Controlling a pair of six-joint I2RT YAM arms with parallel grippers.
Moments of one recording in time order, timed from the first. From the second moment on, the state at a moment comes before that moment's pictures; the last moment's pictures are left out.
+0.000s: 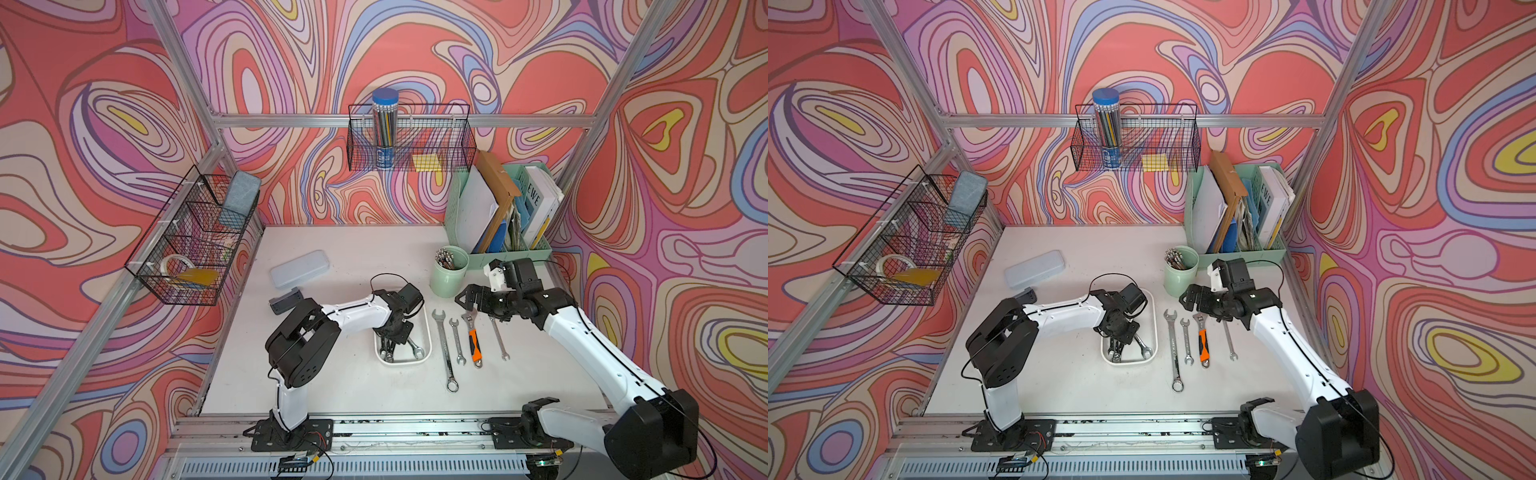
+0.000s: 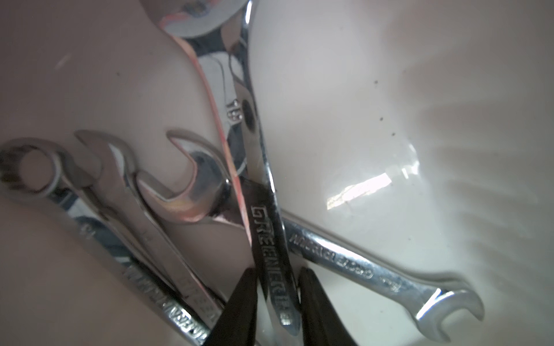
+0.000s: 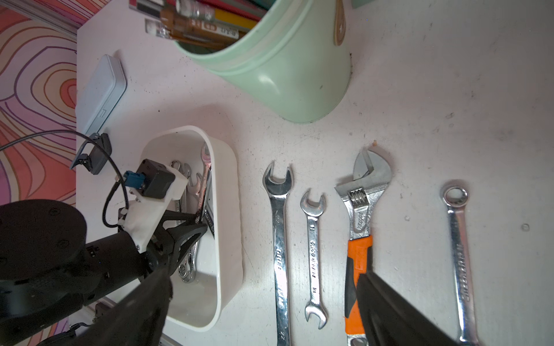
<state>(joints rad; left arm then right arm) -0.80 1.90 1.23 -0.69 -0.05 -0.31 0.23 1.20 0.97 -0.72 -0.31 0.44</state>
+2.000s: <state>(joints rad) -0.80 1.80 1.29 -0.73 0.00 -0.45 0.23 1.21 0.94 -0.68 -0.31 0.45</state>
